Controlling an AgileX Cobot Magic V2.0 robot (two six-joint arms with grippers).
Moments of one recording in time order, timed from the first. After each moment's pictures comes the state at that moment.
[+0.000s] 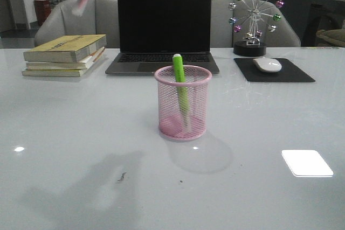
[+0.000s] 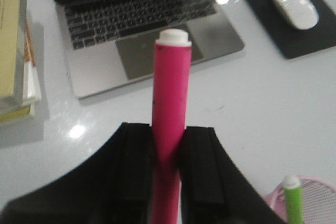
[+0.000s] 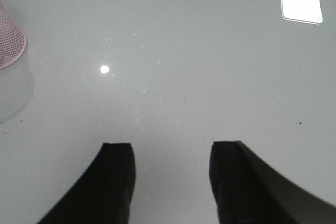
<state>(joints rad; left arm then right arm) -0.38 1.71 -1.58 -0.19 0.53 0.14 -0.05 0.73 -0.53 0.16 0.55 -0.21</state>
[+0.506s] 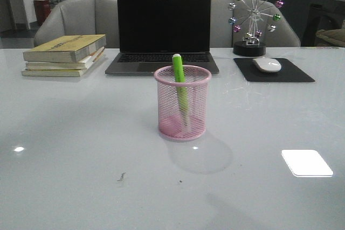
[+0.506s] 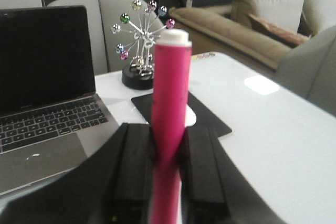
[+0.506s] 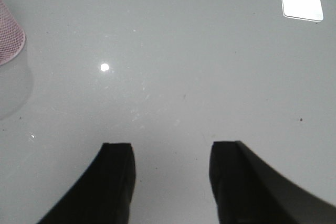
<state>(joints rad) -0.72 1.61 -1.14 -0.29 -0.30 0.14 -0.05 0.73 -0.53 0.16 0.55 -0.21</state>
